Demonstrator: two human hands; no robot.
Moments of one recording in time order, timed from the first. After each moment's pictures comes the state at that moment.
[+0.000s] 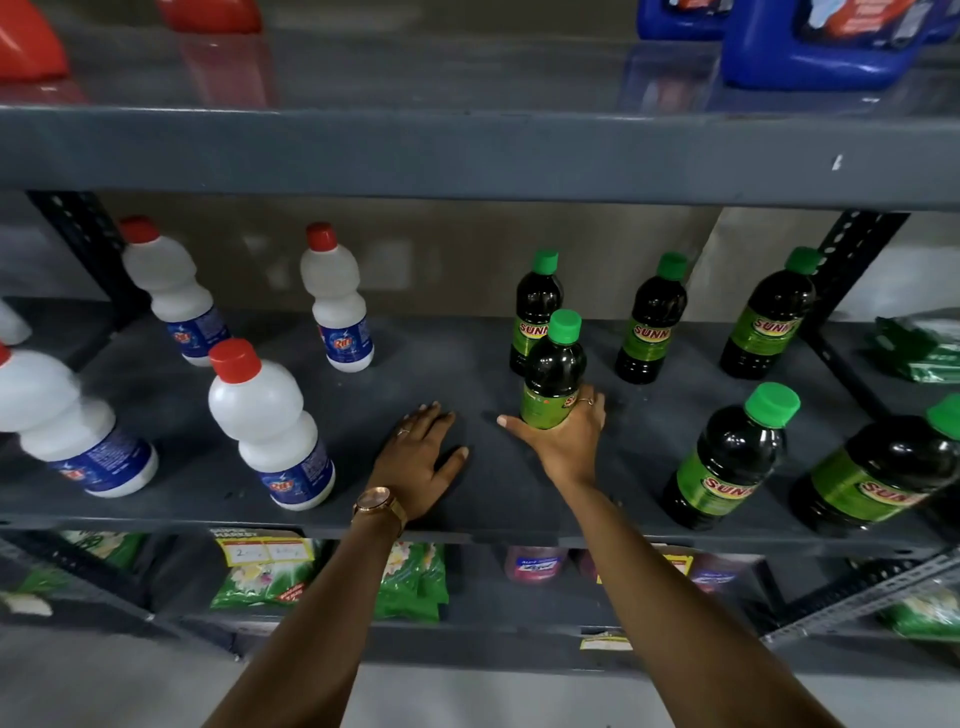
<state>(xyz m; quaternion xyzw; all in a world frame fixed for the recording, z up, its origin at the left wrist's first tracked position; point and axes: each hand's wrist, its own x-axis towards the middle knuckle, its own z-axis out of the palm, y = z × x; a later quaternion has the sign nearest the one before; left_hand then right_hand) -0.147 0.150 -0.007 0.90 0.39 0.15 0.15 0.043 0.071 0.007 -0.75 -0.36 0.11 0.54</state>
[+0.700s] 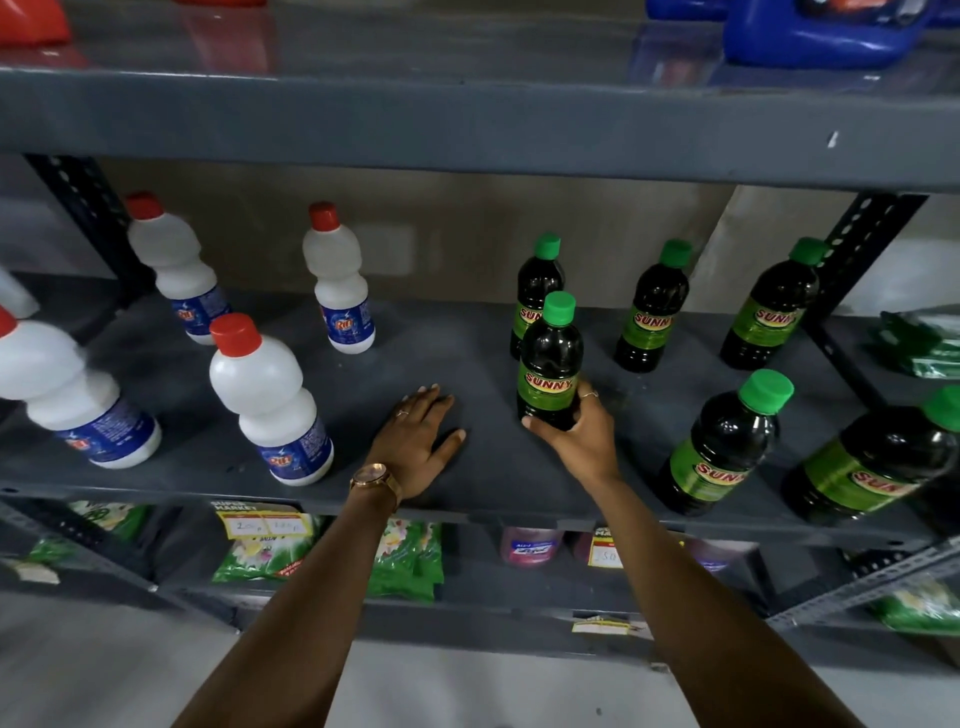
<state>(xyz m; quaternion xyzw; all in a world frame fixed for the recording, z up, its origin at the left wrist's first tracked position) -0.148 0.151 -0.011 0.90 0.39 0.12 0.14 0.064 0.047 0.003 -0.71 -0.42 0.20 0.53</state>
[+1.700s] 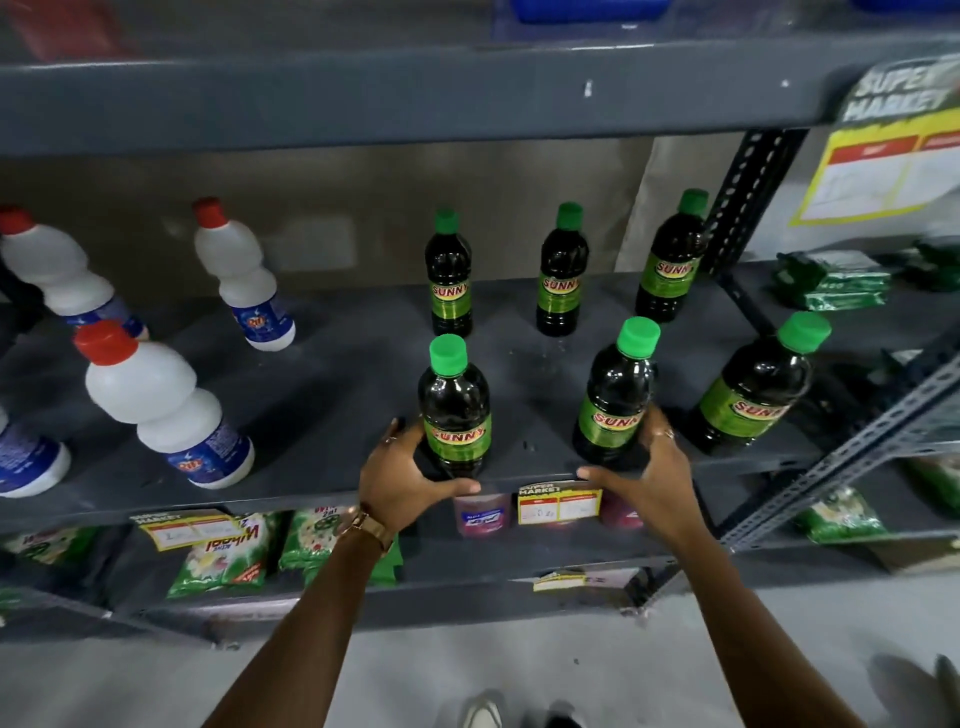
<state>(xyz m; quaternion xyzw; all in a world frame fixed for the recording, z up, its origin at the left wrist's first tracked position) -0.102 0.055 -0.004 0.81 0.42 0.22 0.34 0.134 -0.121 0.011 -0.77 -0.38 0.19 0.48</state>
